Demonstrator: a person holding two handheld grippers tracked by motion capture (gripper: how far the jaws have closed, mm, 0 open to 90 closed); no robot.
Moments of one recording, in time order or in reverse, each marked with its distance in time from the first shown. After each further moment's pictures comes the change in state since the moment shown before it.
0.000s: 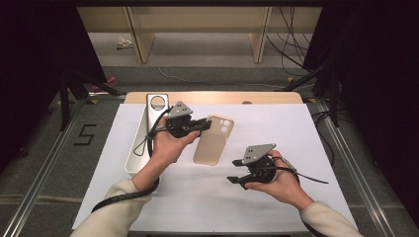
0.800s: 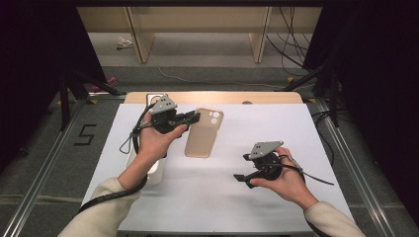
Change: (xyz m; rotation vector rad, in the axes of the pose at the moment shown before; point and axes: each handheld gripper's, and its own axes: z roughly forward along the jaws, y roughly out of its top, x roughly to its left) left arm 0.017 0.011 -0.027 -0.071 0.023 0.016; right arm -0.010 -0.009 -0.010 0.011 -0.086 0.087
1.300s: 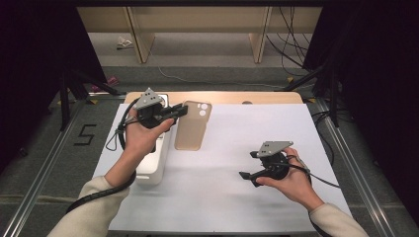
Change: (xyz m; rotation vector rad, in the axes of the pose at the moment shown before) left arm 0.021 0.009 -0.025 -0.053 0.042 0.007; right arm -0.008 -0.011 -0.012 -0.040 -0.032 0.042
